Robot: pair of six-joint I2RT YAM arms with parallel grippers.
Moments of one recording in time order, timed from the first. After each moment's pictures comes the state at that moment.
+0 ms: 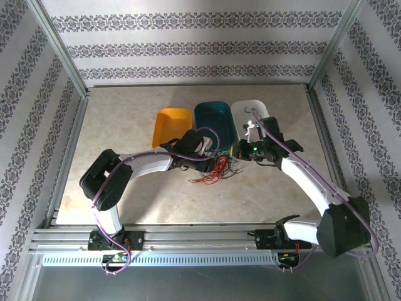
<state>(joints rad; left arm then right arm) -0.71 1.80 1.09 -0.23 0.25 -0.38 0.29 1.21 0.91 -0.55 -0.48 0.49</state>
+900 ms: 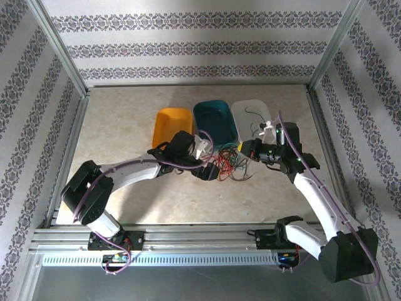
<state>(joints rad) -0.71 1.62 0.97 -0.12 0.49 -0.32 0.18 1.02 0.78 -0.45 -0.66 0.63</state>
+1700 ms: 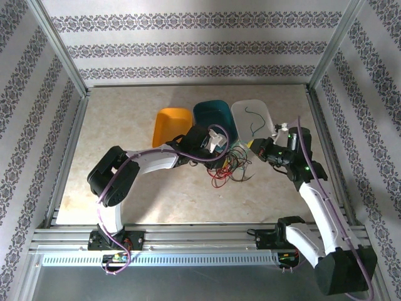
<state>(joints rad) -0.72 1.87 1.17 -0.07 0.57 -0.27 0.06 0.89 0.73 -0.40 -0.62 0.80</state>
